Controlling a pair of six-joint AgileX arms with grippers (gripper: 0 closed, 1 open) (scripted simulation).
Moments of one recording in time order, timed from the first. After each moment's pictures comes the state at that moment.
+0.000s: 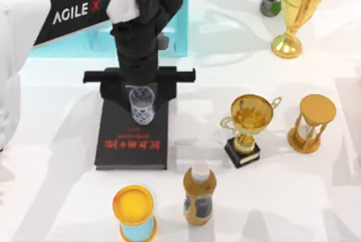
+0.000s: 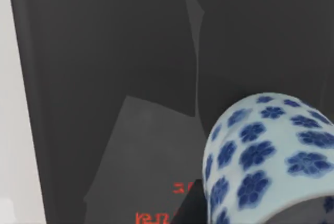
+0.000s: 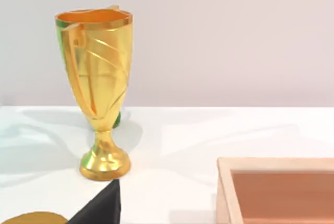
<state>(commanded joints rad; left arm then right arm) -0.52 2.22 1.79 -1.14 0.00 -0.49 0.00 0.00 0.00 0.00 0.00 0.00</state>
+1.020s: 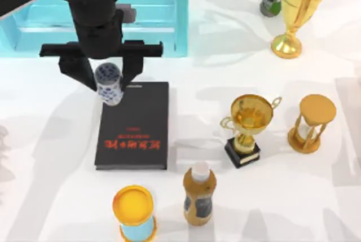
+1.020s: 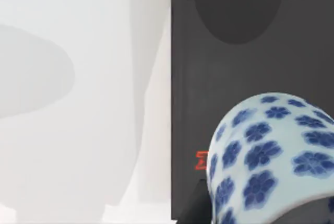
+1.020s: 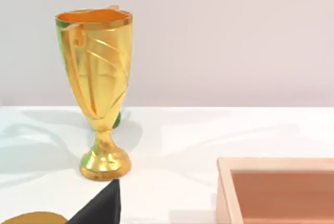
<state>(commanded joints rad) -0.41 2.09 1.82 -1.30 0.00 -0.38 0.00 0.00 0.00 0.00 0.00 0.00</state>
